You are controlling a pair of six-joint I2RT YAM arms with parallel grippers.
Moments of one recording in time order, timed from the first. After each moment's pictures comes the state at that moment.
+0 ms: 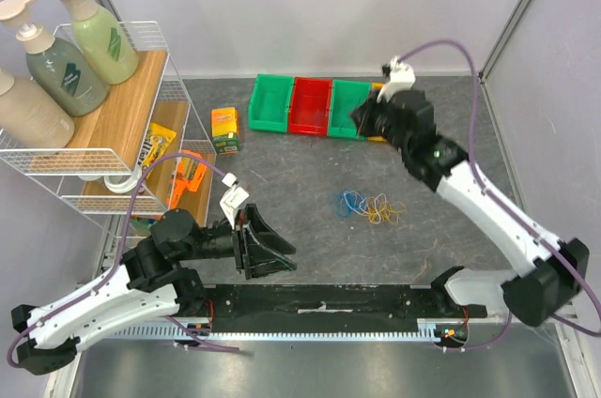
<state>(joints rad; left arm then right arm) -1.04 0.46 0.59 -0.10 0.45 -0.78 0.62 1.20 1.12 -0.19 0.07 0.44</state>
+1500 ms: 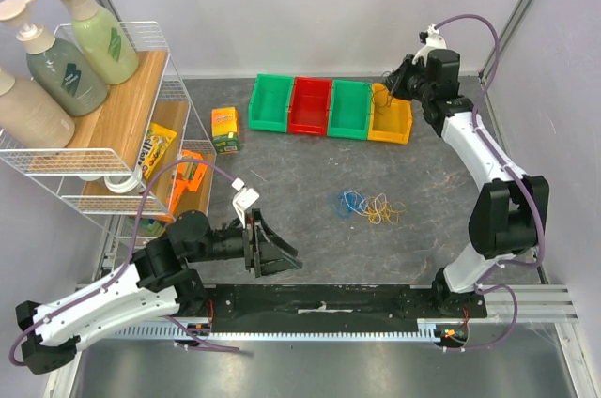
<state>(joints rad) -1.04 0.48 0.51 -0.12 0.39 -0.85 0.14 1.64 1.41 -0.09 -0.22 0.38</state>
